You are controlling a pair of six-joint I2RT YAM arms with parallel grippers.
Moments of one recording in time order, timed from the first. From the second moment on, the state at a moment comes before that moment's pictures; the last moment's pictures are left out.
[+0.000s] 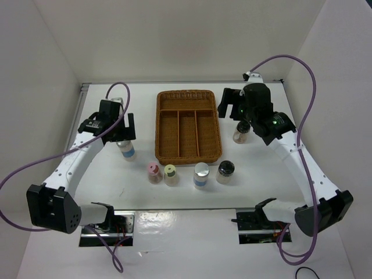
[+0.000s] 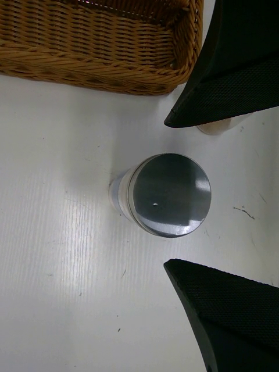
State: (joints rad) left arm -0.17 1.28 1.13 -0.76 -0.16 -0.27; right arm 0.39 1.22 1.33 -0.60 0.15 0.35
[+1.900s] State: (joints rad) left arm -0.20 1.40 1.10 -0.78 -0.21 -0.35; right arm 0.47 1.28 1.32 -0.67 0.12 0.38
